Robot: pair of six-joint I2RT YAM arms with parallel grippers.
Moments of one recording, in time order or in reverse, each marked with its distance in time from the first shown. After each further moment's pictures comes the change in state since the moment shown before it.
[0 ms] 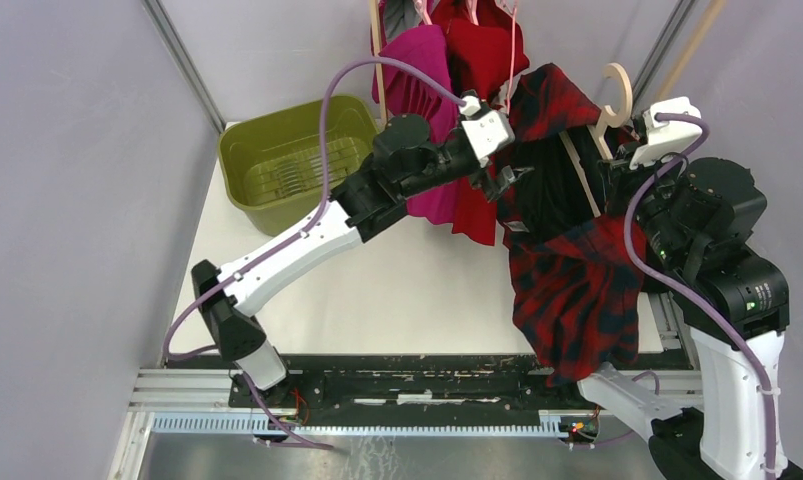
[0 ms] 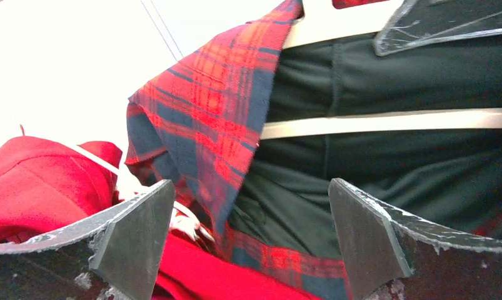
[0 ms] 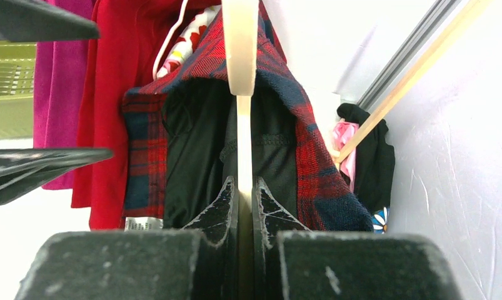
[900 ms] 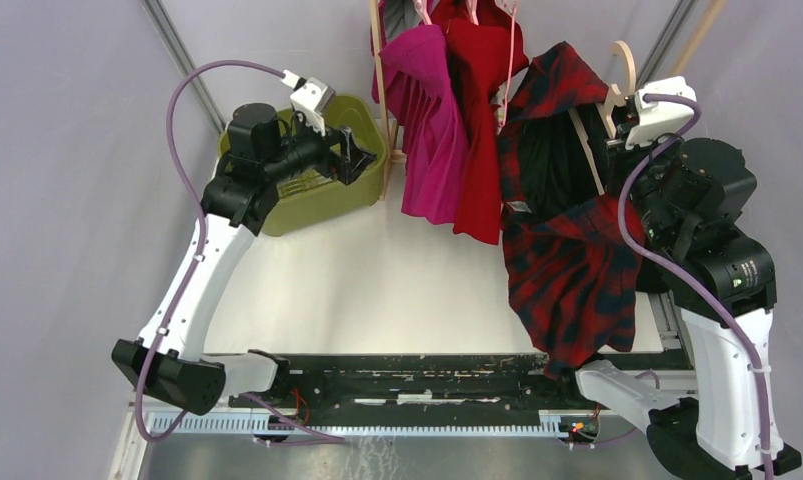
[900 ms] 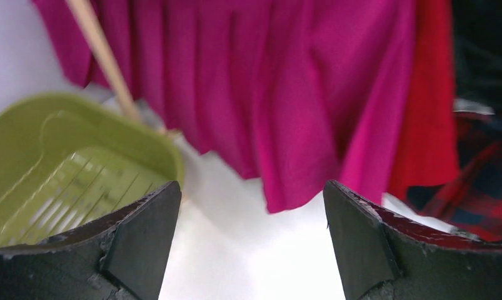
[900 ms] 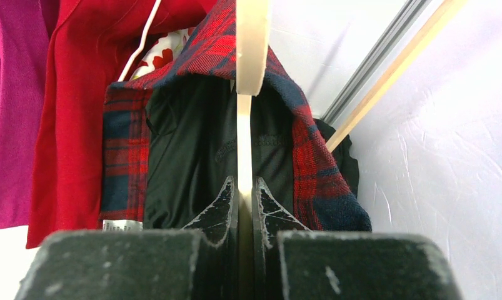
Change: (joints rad) left arm 0.643 -0.366 -0.319 -0.406 0.177 -0.317; right arm 0.000 0.056 0.021 0.077 0.089 -0.083
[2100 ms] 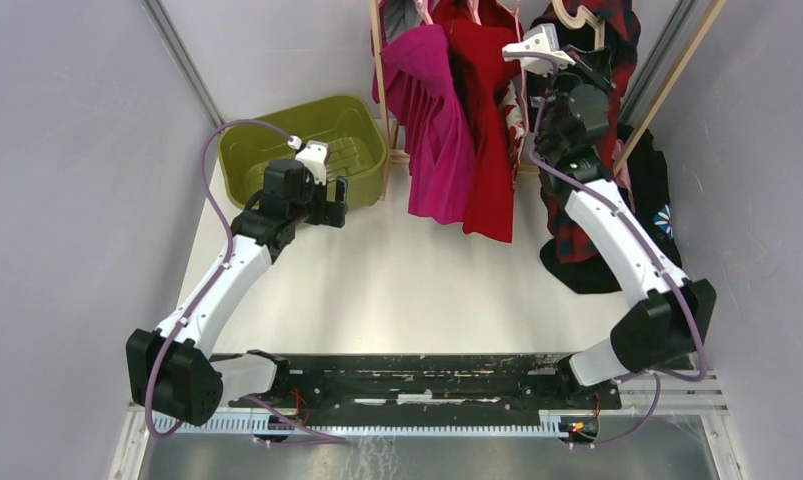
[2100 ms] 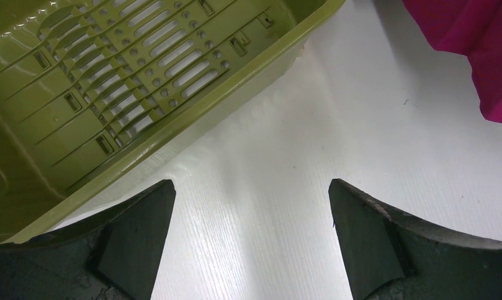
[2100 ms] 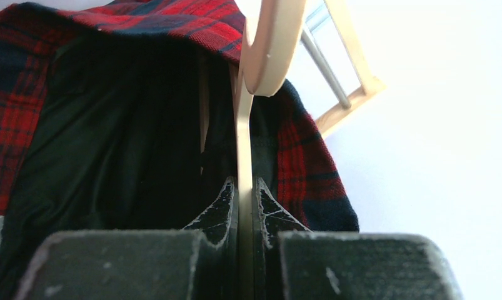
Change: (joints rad) left arm 0.010 -0.055 -0.426 0.045 -0.436 -0.017; right arm -0.012 0.516 -0.269 1.334 0.370 -1.017
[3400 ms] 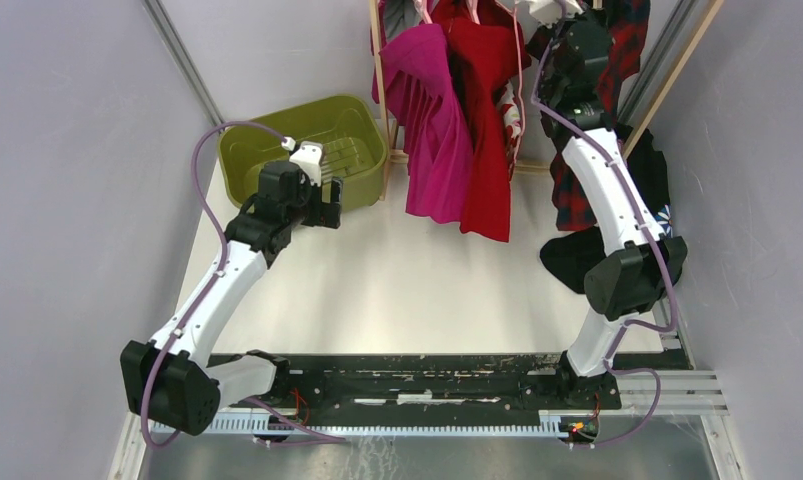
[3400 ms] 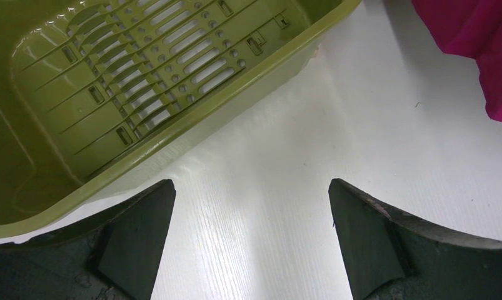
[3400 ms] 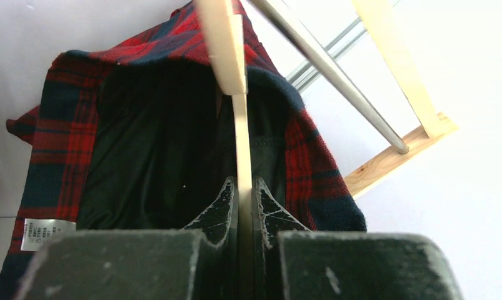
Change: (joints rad) left arm 0.000 -0.046 0.000 -0.039 -0.053 0.001; right arm -0.077 0.276 0.502 -0.365 -0.047 0.278
